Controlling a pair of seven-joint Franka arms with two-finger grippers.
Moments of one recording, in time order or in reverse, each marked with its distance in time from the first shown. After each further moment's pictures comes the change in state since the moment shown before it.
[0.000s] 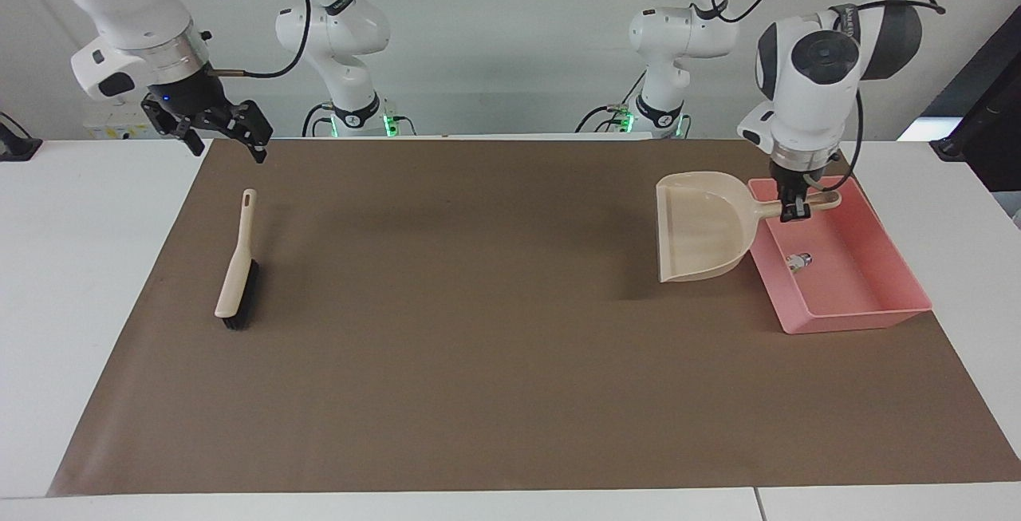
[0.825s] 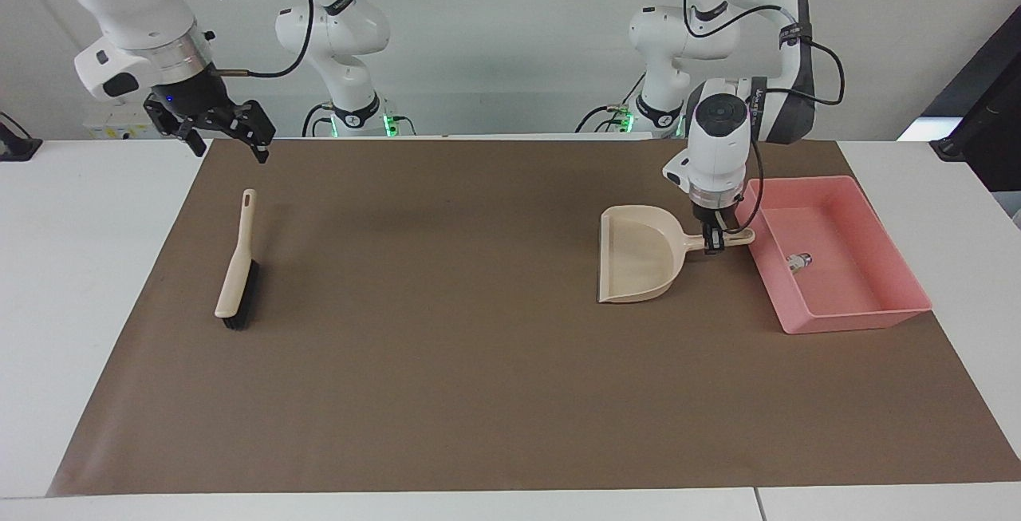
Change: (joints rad) left arm -0.075 0.026 0.001 -0.269 -0.001 0.335 -0.190; right arm 0.003 0.000 0.004 0.000 0.001 0.001 -0.003
